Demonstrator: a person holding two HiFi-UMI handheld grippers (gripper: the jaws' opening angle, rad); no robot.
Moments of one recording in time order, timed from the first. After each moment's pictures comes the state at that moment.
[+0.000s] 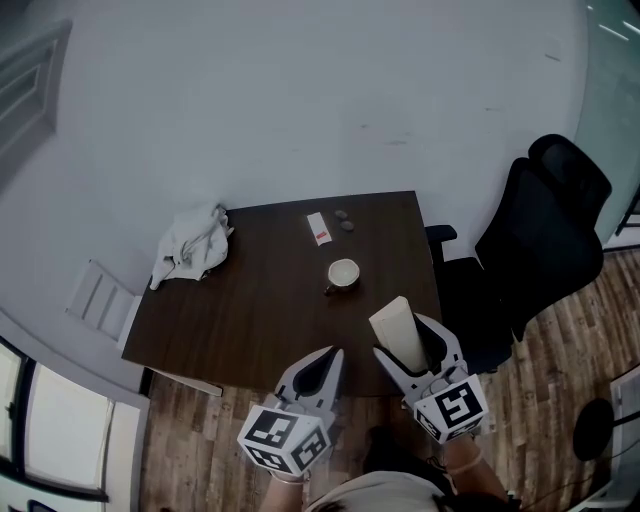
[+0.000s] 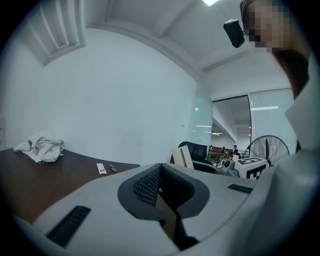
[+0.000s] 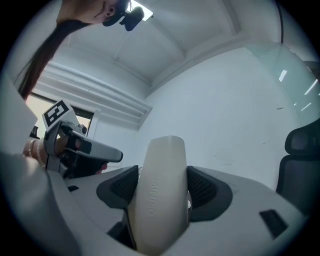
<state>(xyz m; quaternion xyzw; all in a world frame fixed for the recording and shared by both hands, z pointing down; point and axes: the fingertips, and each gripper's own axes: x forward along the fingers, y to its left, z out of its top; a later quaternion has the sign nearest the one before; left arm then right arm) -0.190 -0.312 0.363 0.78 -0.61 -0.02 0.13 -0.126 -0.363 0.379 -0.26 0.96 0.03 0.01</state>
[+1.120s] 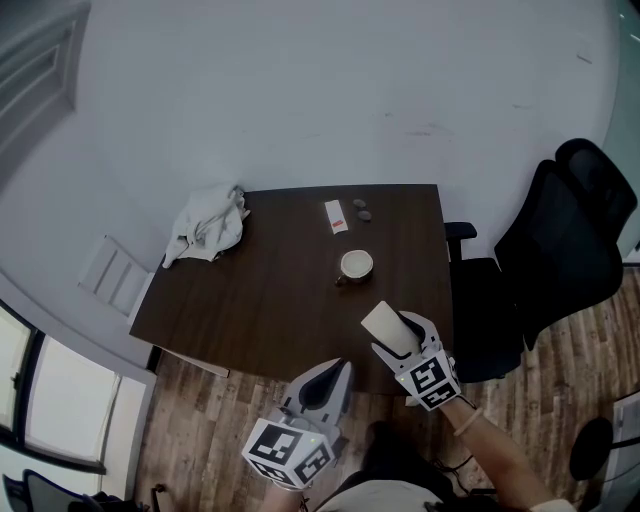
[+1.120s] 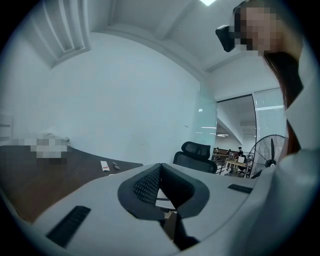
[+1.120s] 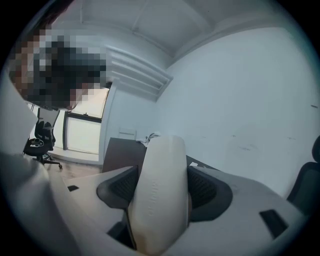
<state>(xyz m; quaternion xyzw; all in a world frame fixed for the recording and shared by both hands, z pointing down) -0.171 -0.305 0.383 0.76 -0.64 -0.03 0.13 -0.165 -0.419 0.520 -0.18 0.97 0.08 -0.15</state>
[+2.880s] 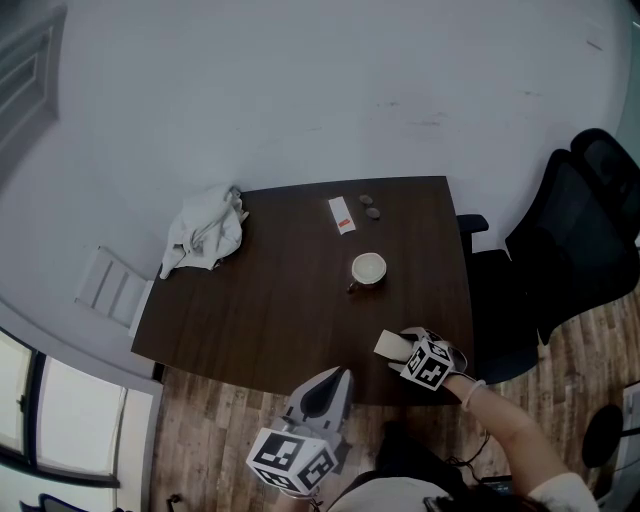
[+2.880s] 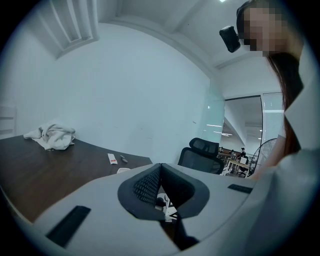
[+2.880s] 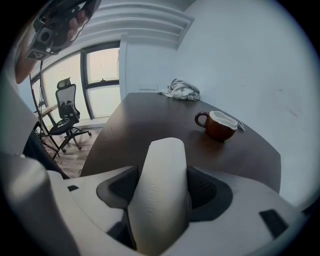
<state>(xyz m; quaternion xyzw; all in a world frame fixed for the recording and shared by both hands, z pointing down) -0.242 -0.344 0.421 0.75 -0.64 -0.03 0.17 -0.216 -0.457 0.706 -0.03 0.91 0.05 -0.41</state>
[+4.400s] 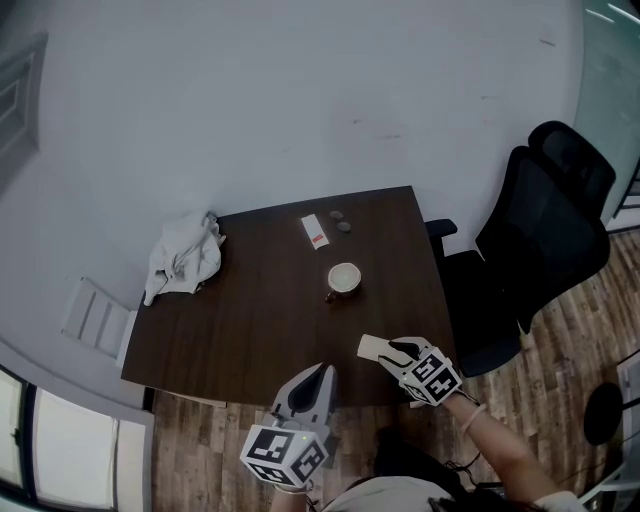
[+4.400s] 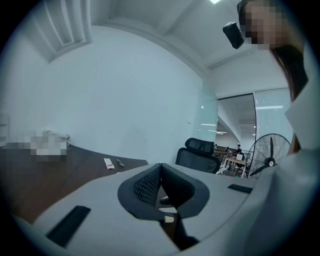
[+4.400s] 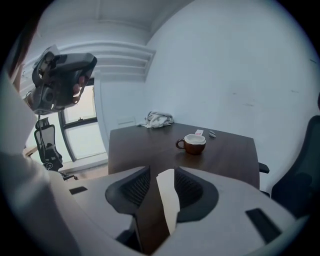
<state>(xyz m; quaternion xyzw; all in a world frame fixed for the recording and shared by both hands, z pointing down) -0.241 -0.329 0.410 0.77 -0.62 -0.02 0.14 -0.182 -0.426 0.608 -0.17 0.95 -0.06 -0.25</state>
